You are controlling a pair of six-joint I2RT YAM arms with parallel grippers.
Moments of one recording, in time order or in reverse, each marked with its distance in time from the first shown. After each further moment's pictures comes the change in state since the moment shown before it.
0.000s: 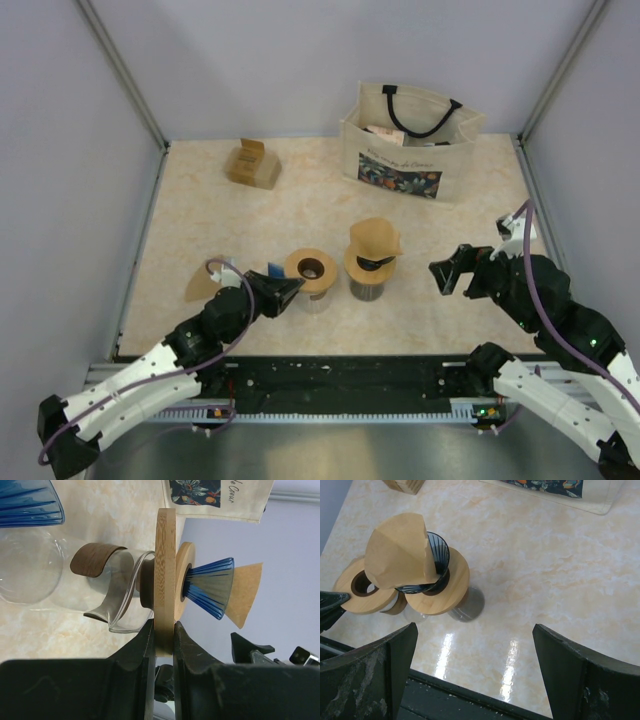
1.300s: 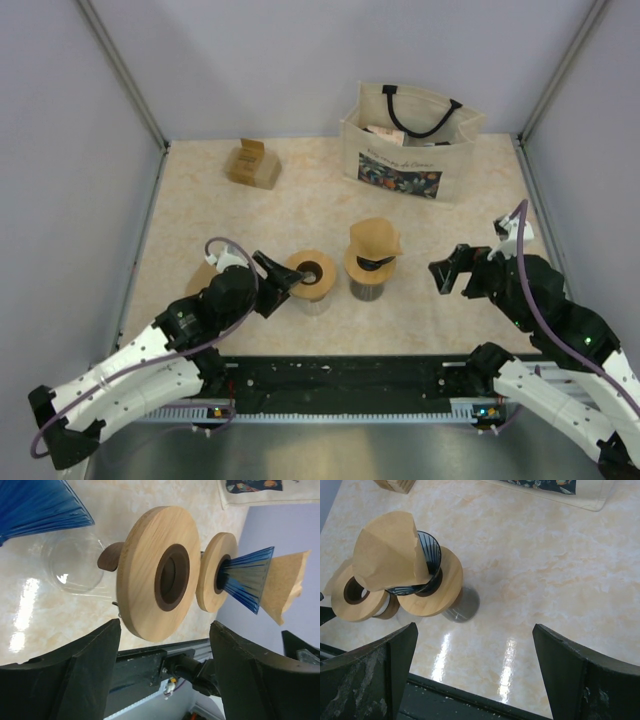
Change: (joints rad) left arm 0.001 0.151 0.293 -0.386 0.019 0.163; right arm 0.000 -0.002 -0.026 0.010 0.024 0.006
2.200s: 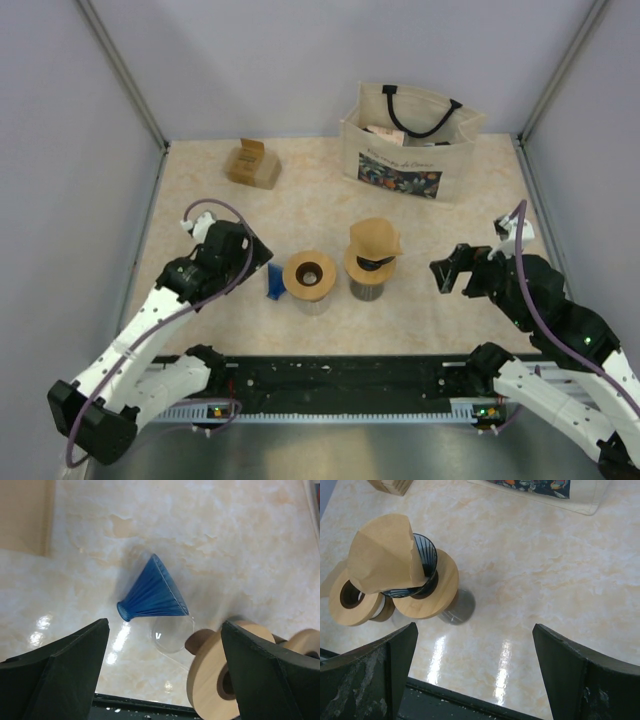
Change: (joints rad) left arm 0.335 0.285 0.292 -0.307 -0.066 0.369; right arm 0.000 0.003 0.000 0.001 0.011 -0.013
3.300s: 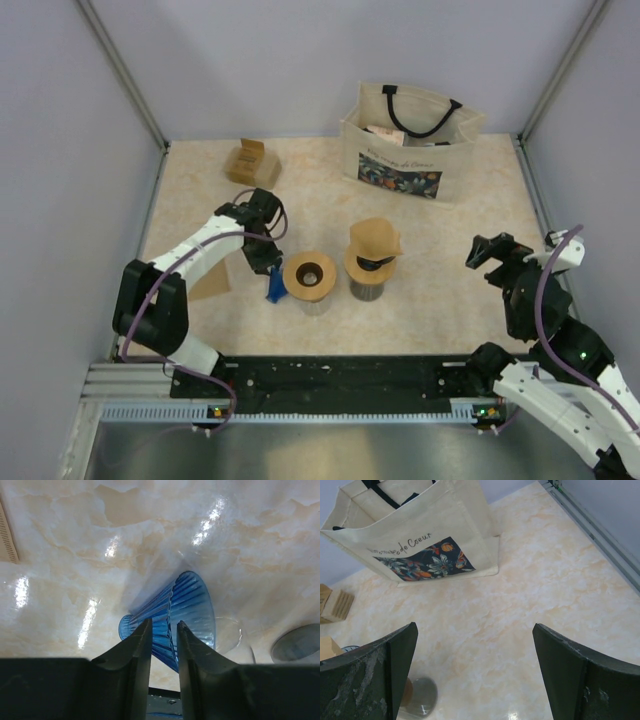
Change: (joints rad) left arm 0.129 0.655 0.237 -0.070 0.225 0.194; right arm 0.000 -0.141 -0.145 0.185 0.555 0.076
